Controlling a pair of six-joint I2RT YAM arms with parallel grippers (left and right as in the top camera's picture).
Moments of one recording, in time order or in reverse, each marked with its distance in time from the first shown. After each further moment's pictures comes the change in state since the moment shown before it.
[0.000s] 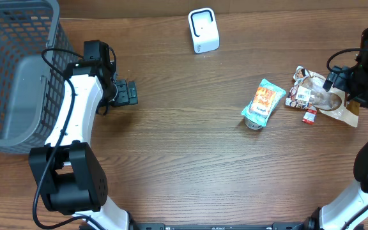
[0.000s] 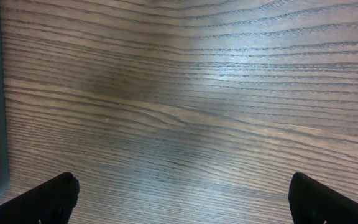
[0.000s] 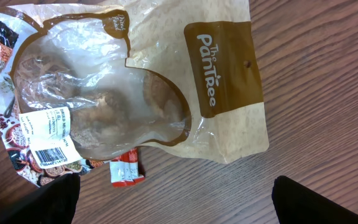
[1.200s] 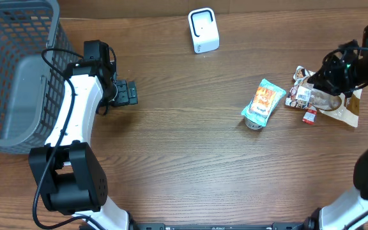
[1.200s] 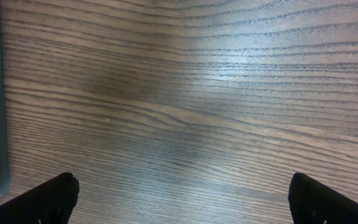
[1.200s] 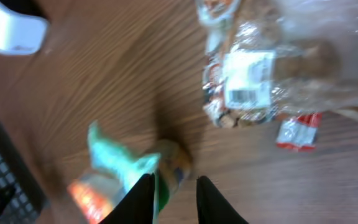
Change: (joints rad) left arm 0.000 0.000 0.000 0.000 0.000 0.000; right arm 0.027 -0.084 0.000 -0.007 -0.584 0.000
